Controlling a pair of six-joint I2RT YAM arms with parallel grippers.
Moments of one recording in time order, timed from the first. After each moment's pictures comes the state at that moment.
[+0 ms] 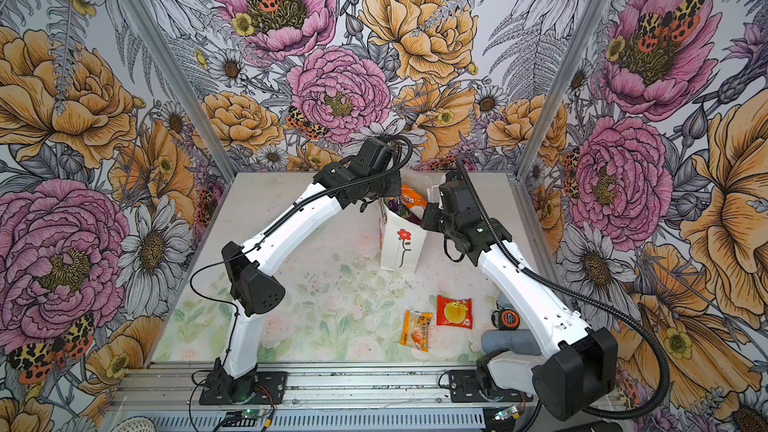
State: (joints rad) left arm -0.77 2.12 2.37 -0.94 -0.17 -0.58; right arm 0.37 1.26 1.20 -0.60 0.03 0.48
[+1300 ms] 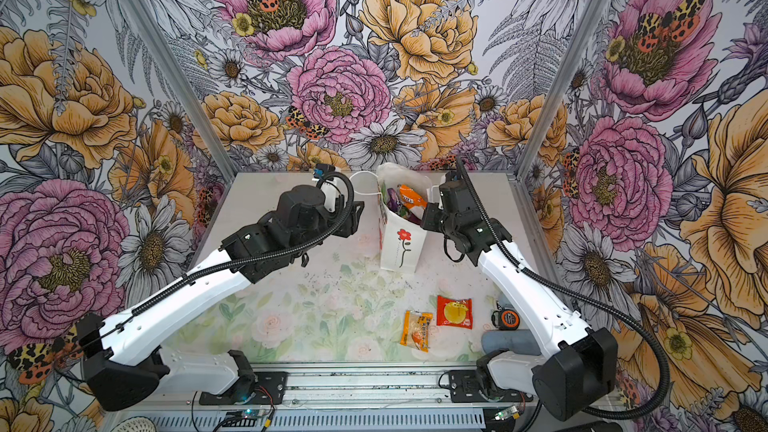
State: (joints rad) left arm -0.87 1.28 1.34 -0.49 -0.36 -0.40; right arm 0.37 1.26 1.20 -0.60 0.03 0.48
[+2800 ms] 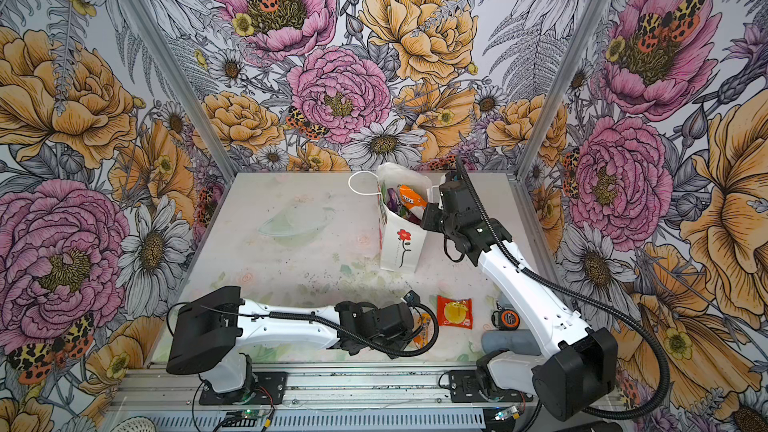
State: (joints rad) left arm -1.35 1.72 1.05 -0.37 -0.15 -0.55; right arm 0.37 1.26 1.20 -0.60 0.03 0.48
